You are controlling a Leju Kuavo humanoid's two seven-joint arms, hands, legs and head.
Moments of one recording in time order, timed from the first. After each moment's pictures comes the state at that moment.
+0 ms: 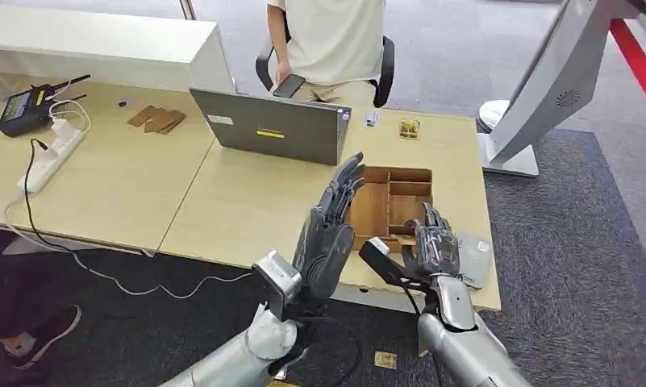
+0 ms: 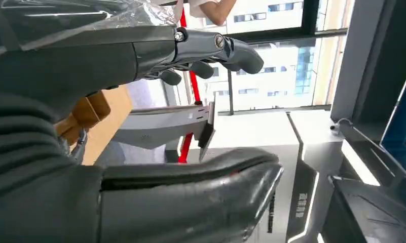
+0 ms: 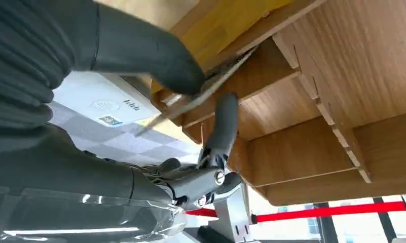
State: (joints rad) left arm -0.40 -0.15 -1.05 -1.36 0.10 0.53 -0.55; right arm -0.62 -0.04 0.80 -0.61 0.91 -0.54 0.15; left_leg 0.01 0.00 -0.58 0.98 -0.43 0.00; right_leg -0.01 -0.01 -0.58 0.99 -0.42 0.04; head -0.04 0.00
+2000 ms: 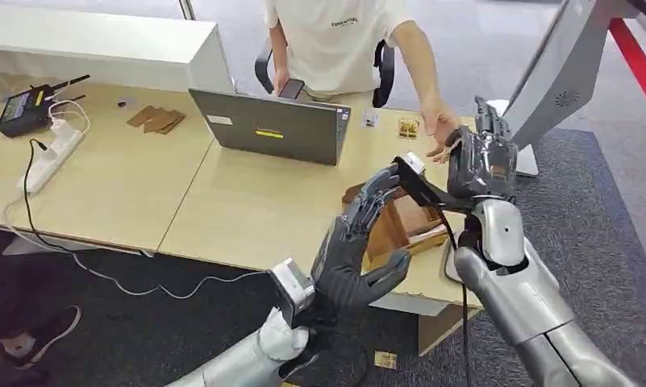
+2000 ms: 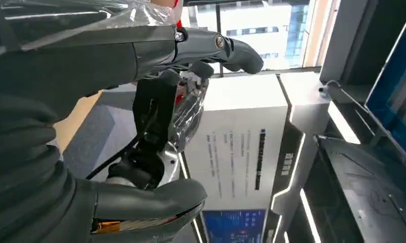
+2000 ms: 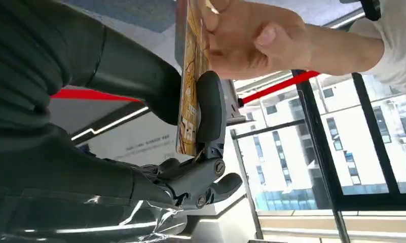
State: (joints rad) left arm -0.42 -0.19 -1.07 -1.30 0.14 0.39 -0.60; right arm -0.81 -0.17 0.72 -0.99 1.11 -0.39 0.31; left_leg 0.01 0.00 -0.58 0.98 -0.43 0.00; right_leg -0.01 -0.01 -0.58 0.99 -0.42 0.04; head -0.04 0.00
